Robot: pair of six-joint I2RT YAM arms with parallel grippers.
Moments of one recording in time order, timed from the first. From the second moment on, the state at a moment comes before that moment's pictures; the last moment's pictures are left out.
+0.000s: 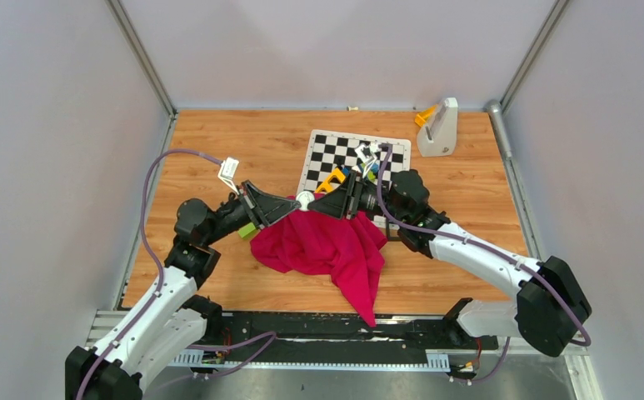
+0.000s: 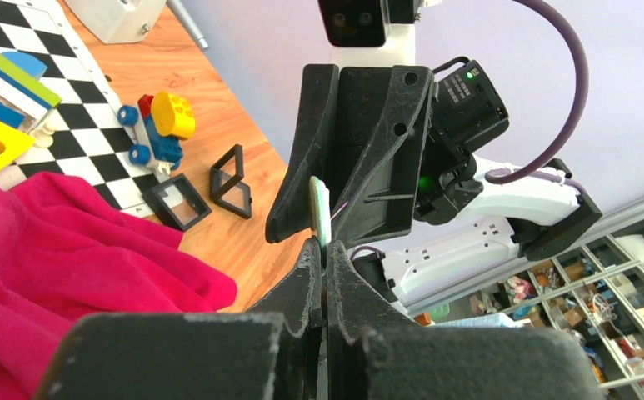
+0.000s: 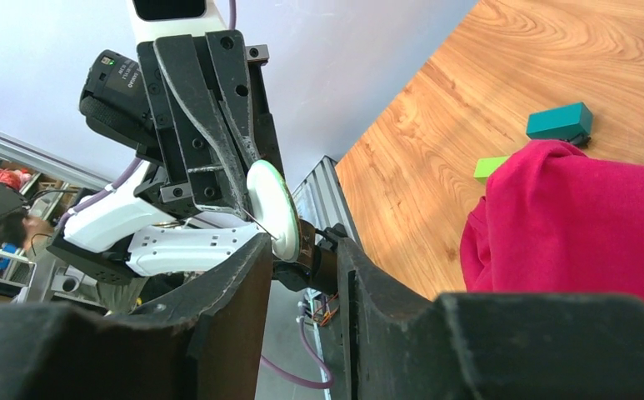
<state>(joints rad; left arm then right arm) -0.40 0.75 0.50 0.42 0.65 -0.98 0.73 1.26 0.78 0.53 -0.55 0.90</state>
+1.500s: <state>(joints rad) -0.40 0.76 0.50 0.58 0.73 -1.06 0.73 1.24 0.80 0.61 -0.62 0.97</state>
